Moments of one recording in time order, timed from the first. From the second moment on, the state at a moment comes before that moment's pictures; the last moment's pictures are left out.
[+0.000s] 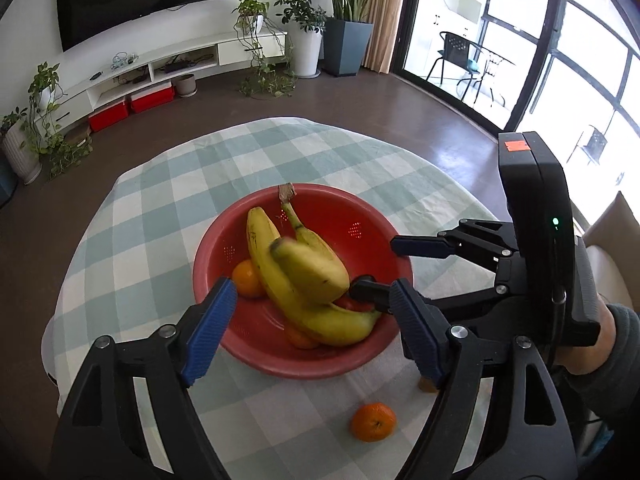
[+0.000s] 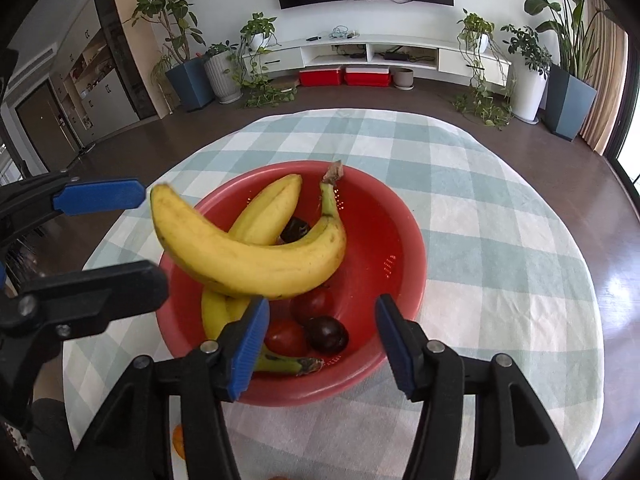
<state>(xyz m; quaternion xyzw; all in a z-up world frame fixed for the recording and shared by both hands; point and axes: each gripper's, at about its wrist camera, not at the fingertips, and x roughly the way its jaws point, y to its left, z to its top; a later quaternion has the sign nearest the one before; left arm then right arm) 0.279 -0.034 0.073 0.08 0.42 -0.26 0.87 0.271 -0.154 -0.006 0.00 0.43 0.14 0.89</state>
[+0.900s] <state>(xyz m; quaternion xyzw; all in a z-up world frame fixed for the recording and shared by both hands) 0.136 -0.006 -0.015 0.03 0.42 -0.24 0.88 0.076 -0.193 -0.030 0.13 0.36 0.13 0.91</state>
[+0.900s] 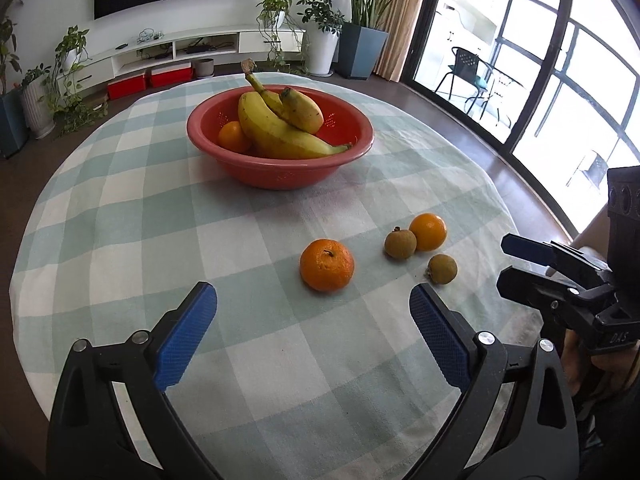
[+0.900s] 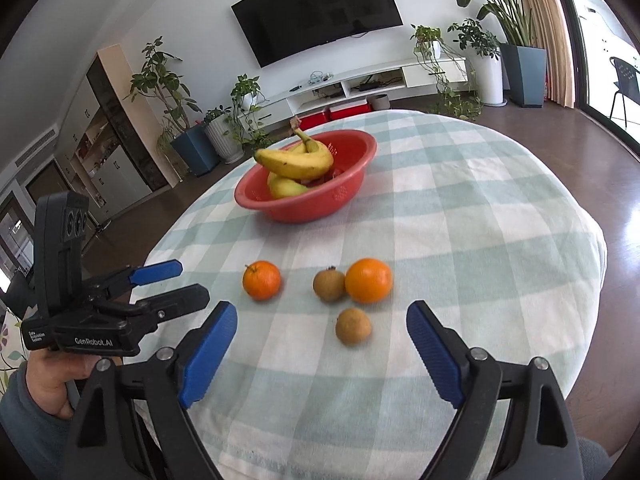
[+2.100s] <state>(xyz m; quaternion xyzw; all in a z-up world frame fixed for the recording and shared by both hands) 0.194 -0.052 -0.068 0.08 0.46 -0.19 0.86 0.071 -0.187 -0.050 0.12 0.38 0.12 0.91</state>
